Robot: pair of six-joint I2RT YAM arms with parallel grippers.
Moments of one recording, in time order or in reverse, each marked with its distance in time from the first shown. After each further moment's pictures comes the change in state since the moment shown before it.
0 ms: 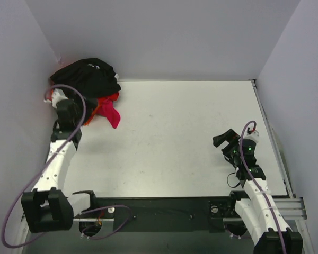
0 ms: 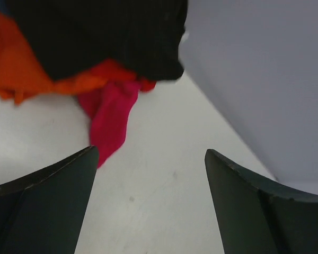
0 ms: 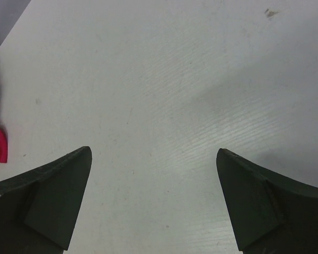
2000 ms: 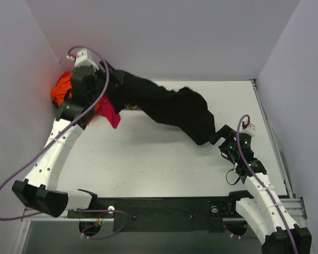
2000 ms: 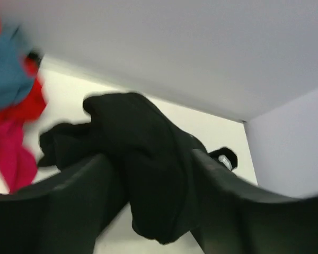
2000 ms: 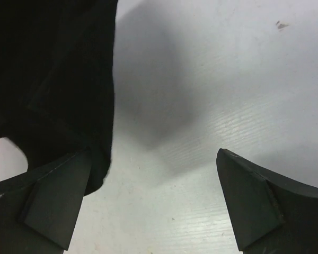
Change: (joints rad) left arm -0.412 0.335 0.990 -0.362 -0.139 0.239; right arm 0.097 0.019 0.100 -0.093 0.096 -0.018
